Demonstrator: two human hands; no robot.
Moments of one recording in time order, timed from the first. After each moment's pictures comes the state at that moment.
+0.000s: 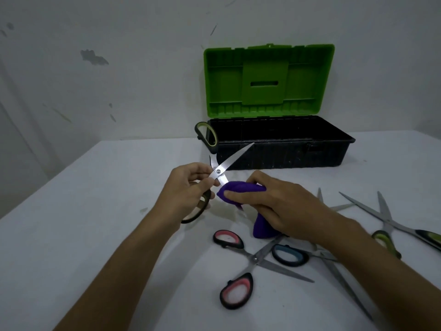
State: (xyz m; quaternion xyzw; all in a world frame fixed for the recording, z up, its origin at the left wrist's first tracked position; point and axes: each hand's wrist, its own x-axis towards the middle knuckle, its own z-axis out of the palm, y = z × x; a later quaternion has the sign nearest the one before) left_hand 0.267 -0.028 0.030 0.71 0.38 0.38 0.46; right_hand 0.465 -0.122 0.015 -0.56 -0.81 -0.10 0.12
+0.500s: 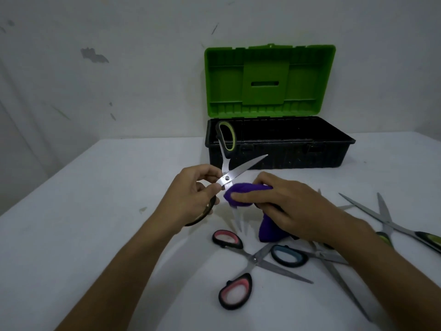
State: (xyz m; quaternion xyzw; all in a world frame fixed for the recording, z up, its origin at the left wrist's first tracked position) left_hand 0.268 -0.035 0.033 0.77 0.37 0.33 0.40; right_hand 0.475 -0.130 0.022 -0.58 -0.80 -0.04 0.15
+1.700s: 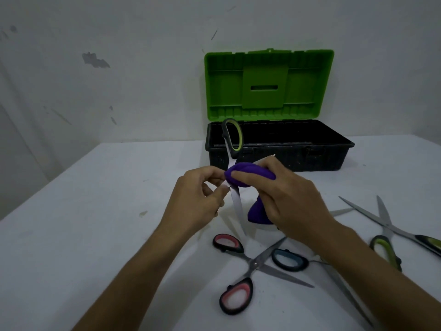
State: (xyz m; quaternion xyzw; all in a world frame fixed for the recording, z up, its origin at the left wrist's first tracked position) left_hand 0.279 -0.046 0.033 0.79 0.38 0.37 0.30; right_hand 0.454 -0.123 0.022 -0.61 -0.73 -0.21 0.25
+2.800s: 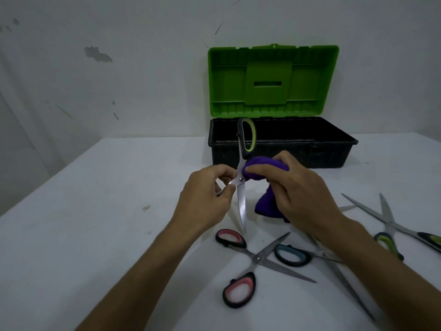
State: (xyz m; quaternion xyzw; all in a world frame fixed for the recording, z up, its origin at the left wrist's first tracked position) left_hand 0.284 -0.047 0.025 0.82 0.36 0.37 0.25; right_hand 0.465 -0.122 0.018 -0.61 -0.71 -0.18 0.30
